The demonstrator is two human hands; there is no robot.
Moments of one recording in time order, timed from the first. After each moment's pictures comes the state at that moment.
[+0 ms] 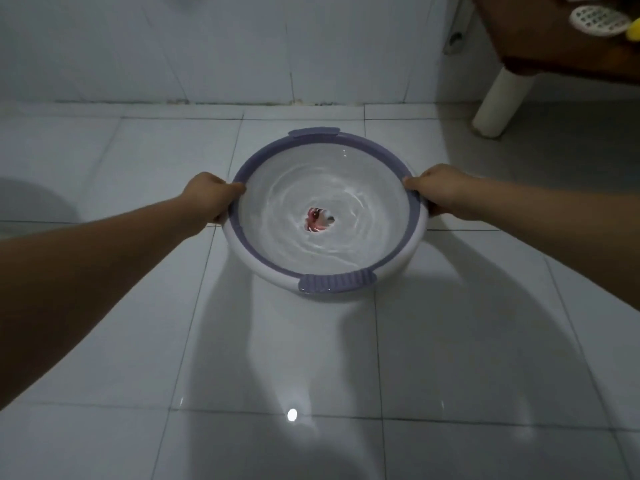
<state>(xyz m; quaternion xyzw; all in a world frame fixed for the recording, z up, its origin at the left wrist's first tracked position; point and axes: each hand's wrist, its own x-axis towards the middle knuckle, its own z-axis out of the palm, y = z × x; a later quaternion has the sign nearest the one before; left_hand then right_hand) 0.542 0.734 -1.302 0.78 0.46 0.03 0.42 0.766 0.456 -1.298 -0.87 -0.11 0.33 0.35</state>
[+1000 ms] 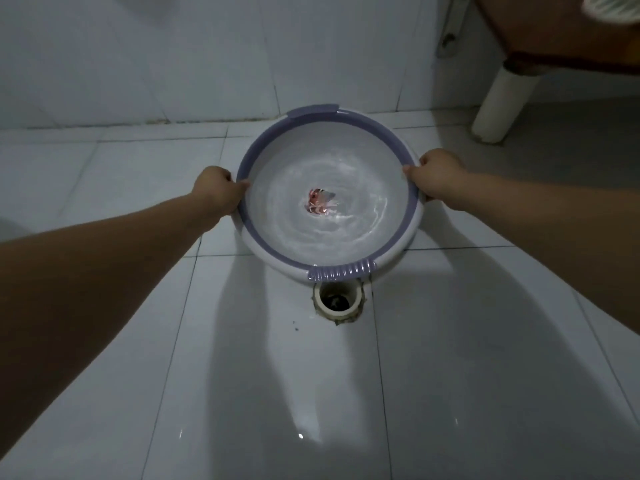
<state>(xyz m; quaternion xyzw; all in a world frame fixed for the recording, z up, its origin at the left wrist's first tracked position) 0.623 0.752 -1.330 0.82 0.44 0.07 0.36 0.828 0.487 -1.330 -0.93 -0.13 0.19 0.30</state>
